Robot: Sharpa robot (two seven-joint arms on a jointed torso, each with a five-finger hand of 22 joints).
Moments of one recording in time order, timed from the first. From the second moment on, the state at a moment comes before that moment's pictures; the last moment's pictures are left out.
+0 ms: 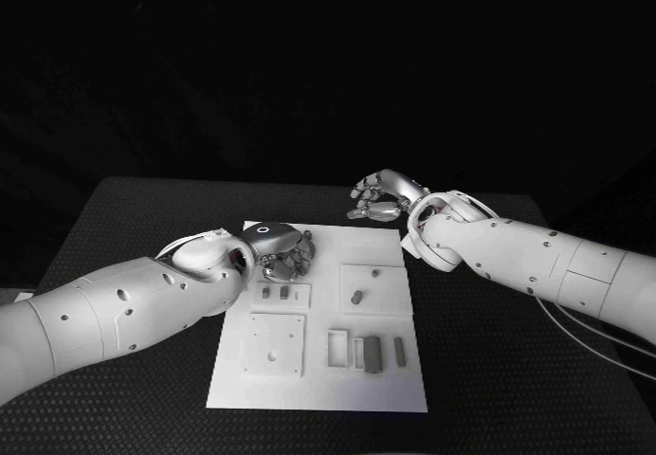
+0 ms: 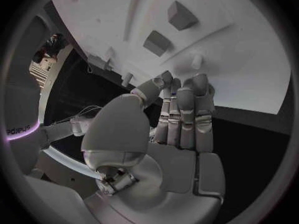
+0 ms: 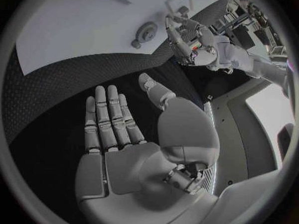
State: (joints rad) left arm 1.27 -0.52 -0.20 1.20 -1.55 -0.27 0.12; left_hand 1.20 -0.06 0.59 -0.29 0.12 1.07 0.10 0.29 0.52 1.30 0.04 0.09 0.23 1.15 -0.07 1.28 0.47 0.04 1.29 -0.16 0.34 1.31; right arm 1.15 -0.68 0.08 1.23 -1.20 -0.42 -0.02; right_hand 1.06 -0.14 0.58 -0.28 0.05 0.76 0.20 0.24 0.50 0.95 0.15 0.39 0.23 0.80 0.16 0.59 0.38 0.14 0.51 0.20 0.23 1.20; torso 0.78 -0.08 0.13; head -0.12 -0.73
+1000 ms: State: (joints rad) left arm 1.27 -0.61 -0.14 1.24 -1.51 -0.15 0.09; left_hand 1.20 -0.06 0.59 -0.29 0.12 1.07 0.10 0.29 0.52 1.31 0.05 0.09 0.23 1.16 -0.07 1.28 0.47 0.04 1.28 -0.16 0.34 1.31; right arm 1.15 -0.69 0.08 1.23 -1.20 -0.42 -0.02; right_hand 1.06 -0.14 0.58 -0.28 0.05 0.76 0.20 0.24 0.50 0.96 0.14 0.39 0.23 0.80 0.16 0.59 0.38 0.14 0.51 0.20 0.23 1.20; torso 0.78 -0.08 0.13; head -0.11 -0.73
